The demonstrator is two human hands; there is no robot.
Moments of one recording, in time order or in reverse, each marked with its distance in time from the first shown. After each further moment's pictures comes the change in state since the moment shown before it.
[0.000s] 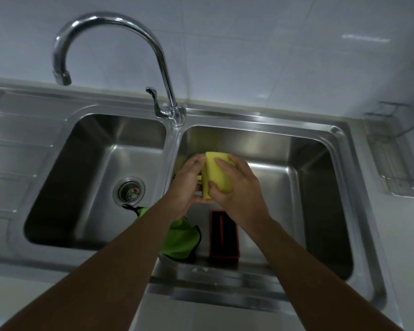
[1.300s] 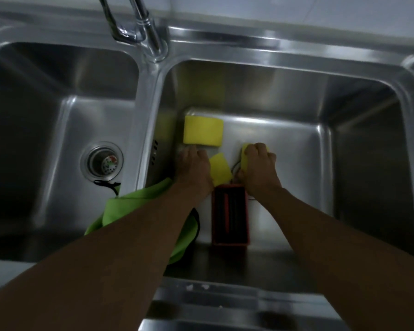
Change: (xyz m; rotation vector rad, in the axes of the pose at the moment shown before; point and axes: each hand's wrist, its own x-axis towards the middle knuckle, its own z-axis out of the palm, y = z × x) left_hand 0.134 -0.131 -0.018 1.614 0.098 0.158; right_hand 0.034 0.175 0.097 -0.446 -0.306 0.248
